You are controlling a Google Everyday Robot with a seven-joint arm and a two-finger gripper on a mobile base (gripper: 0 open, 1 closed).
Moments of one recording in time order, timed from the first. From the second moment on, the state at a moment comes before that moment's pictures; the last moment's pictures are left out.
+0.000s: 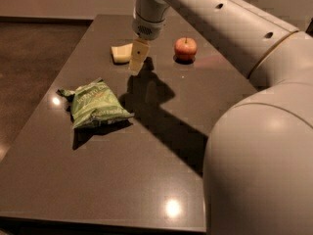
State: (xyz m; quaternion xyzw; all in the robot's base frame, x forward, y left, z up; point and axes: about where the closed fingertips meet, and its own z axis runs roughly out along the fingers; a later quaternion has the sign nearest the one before) arm 0.714 0.032 0.896 -0.61 0.77 -0.03 0.22
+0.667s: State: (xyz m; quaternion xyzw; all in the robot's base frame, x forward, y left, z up) arm 0.734 0.053 0.878 -0.53 0.81 -0.05 0.25
